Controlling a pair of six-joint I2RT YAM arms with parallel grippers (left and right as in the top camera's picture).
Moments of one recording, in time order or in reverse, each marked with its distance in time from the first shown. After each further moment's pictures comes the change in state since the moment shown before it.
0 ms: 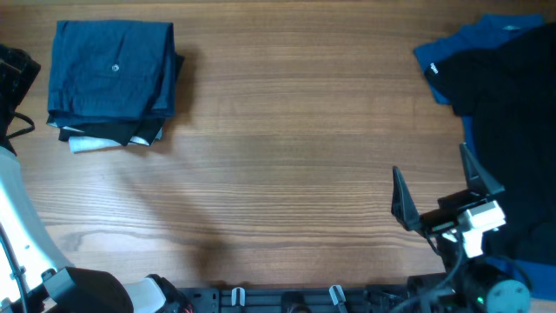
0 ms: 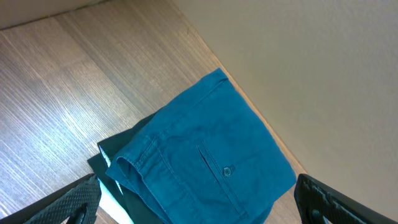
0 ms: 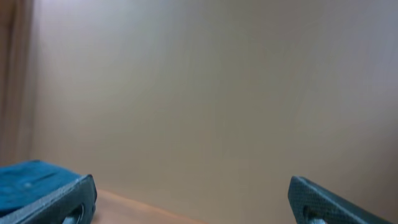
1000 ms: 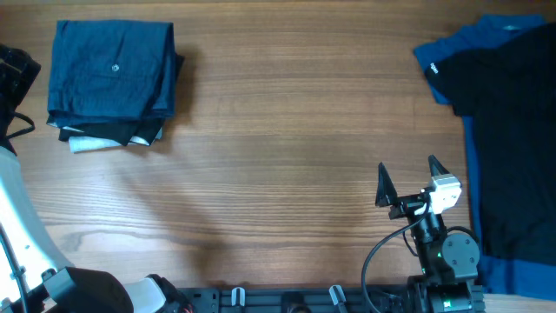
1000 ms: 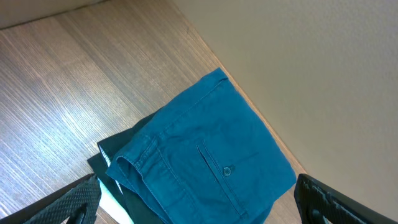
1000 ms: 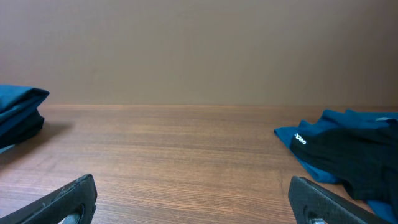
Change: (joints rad) left arm 0.000 0.000 0.000 0.000 0.000 0.000; right arm -0.007 -0.047 -0.300 -0.165 0.163 0.108
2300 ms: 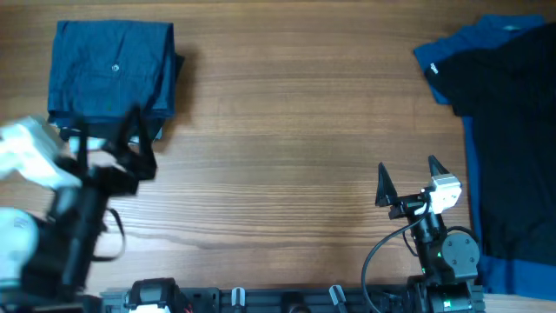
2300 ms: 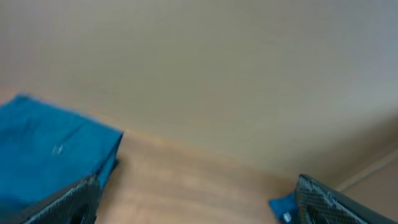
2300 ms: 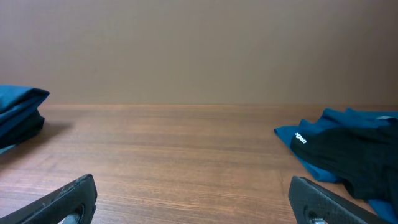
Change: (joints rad) left arm -0.550 -0.865 -0.319 0.002 -0.028 0.006; right arm 0.000 0.002 0.000 0.000 0.000 0.004
